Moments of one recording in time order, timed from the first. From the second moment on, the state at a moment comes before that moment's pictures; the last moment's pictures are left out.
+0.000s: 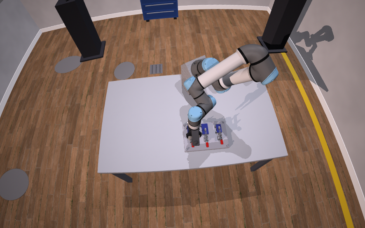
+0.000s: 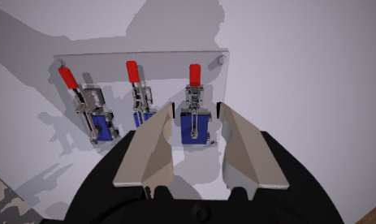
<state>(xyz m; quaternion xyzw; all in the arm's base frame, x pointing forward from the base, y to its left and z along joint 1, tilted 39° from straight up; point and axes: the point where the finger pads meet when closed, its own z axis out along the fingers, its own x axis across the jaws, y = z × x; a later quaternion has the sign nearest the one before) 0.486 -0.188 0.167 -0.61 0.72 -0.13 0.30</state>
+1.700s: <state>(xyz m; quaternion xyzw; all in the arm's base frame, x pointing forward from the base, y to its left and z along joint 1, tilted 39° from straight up) 0.539 -0.172 0.099 -0.61 0.72 -0.13 0.30</state>
